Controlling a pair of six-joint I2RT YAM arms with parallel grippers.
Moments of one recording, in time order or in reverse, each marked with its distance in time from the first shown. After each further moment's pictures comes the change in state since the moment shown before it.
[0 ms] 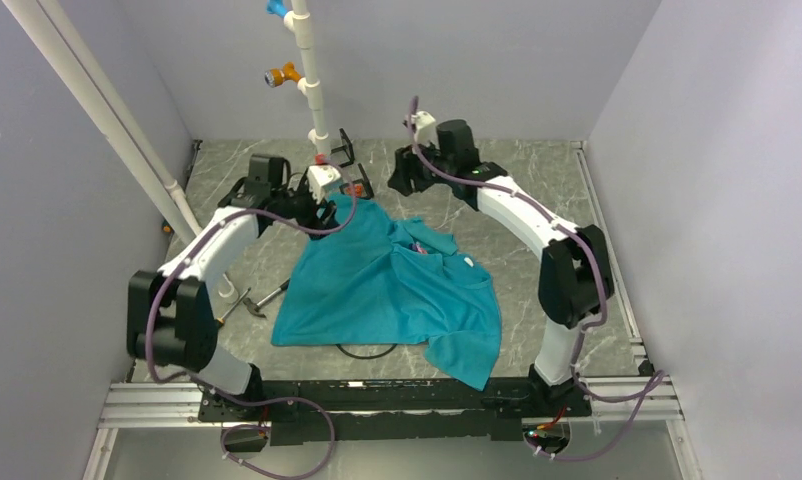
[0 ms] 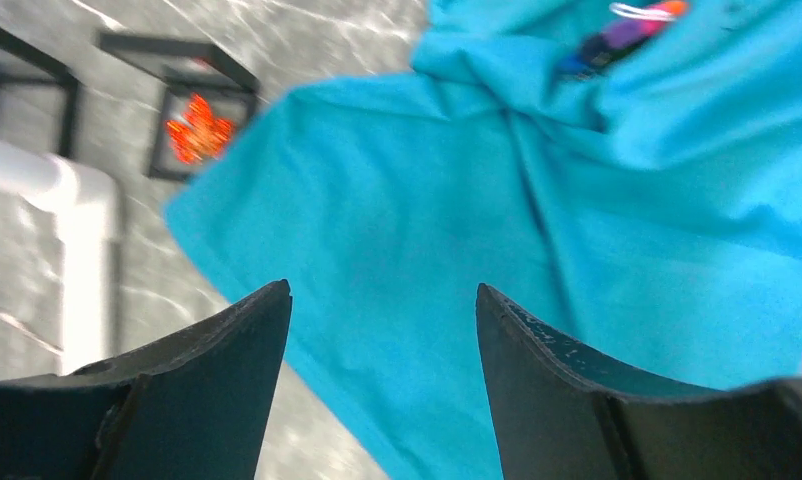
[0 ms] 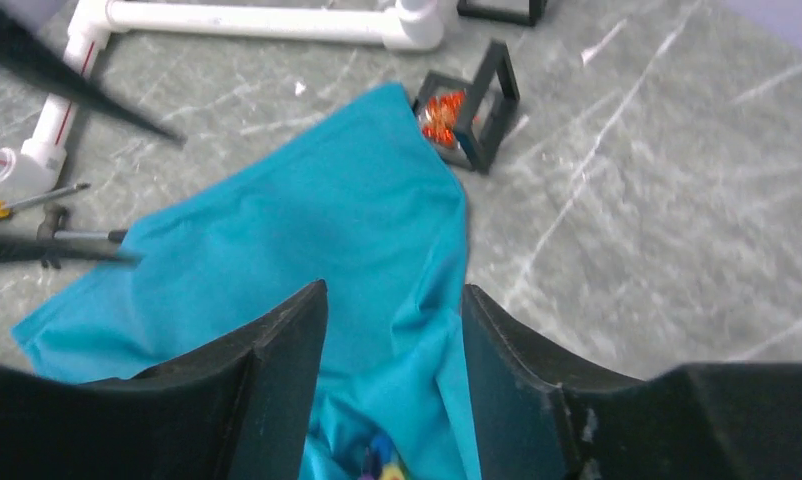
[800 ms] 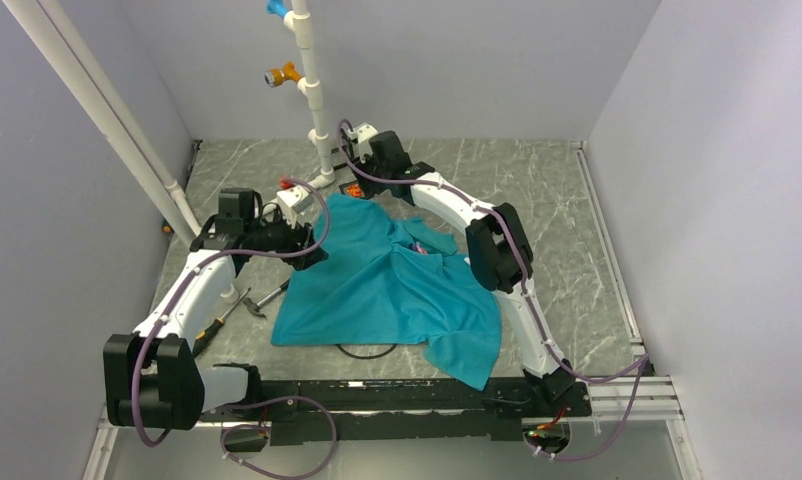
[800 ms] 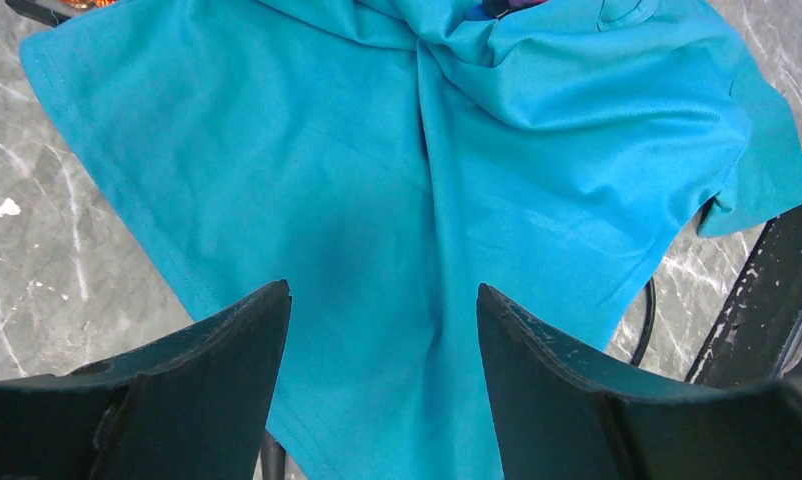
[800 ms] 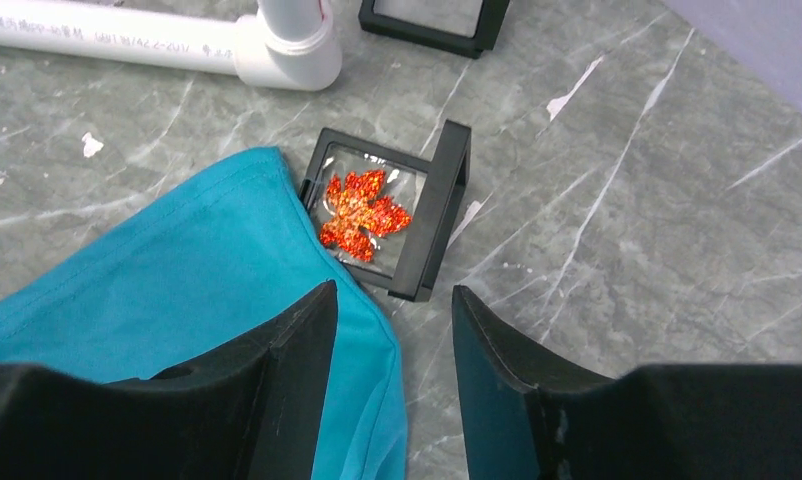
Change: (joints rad) left arm 0.129 -0.346 -0.332 -0.032 0.139 -0.270; right arm 0.177 0.579 0.565 -0.073 0.382 -0.110
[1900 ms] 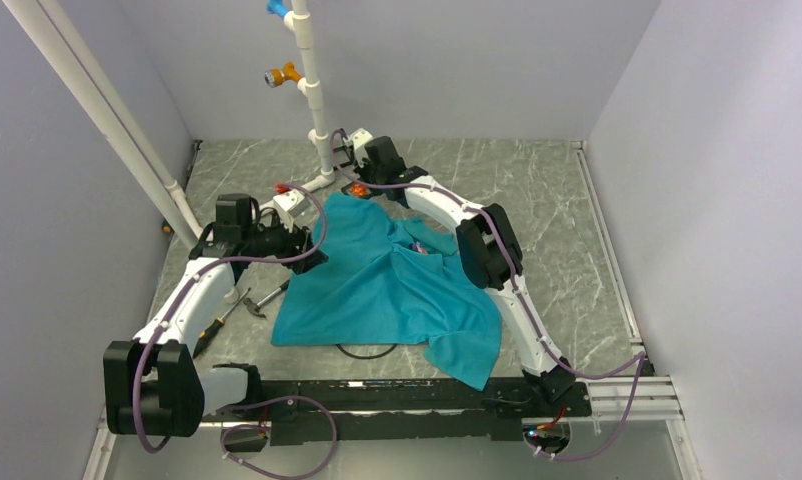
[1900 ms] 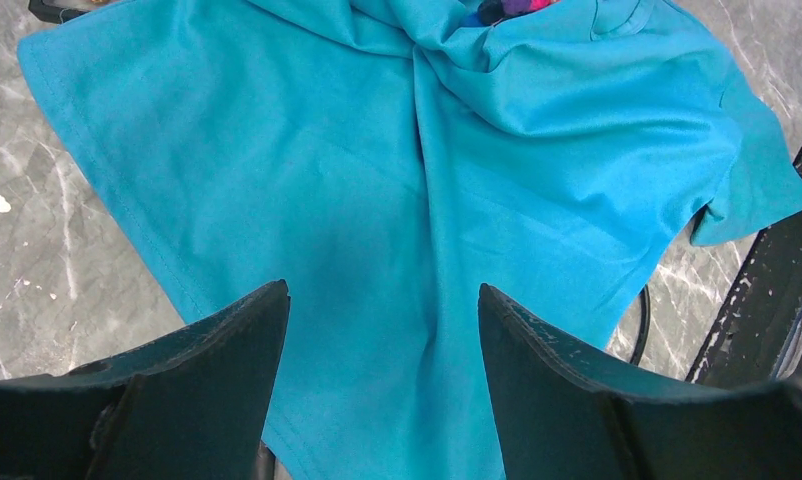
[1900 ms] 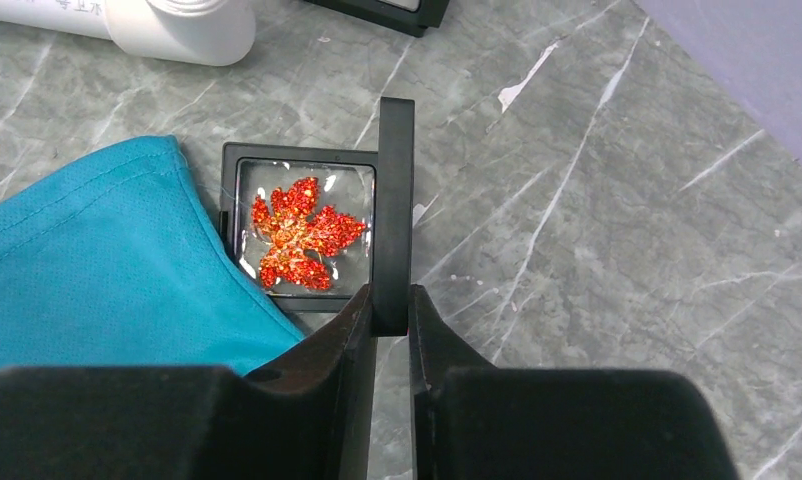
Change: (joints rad) left arm 0.017 -0.032 -0.063 0.068 0.026 -0.039; right arm 0.005 0.105 0.079 0.008 0.110 -0.104
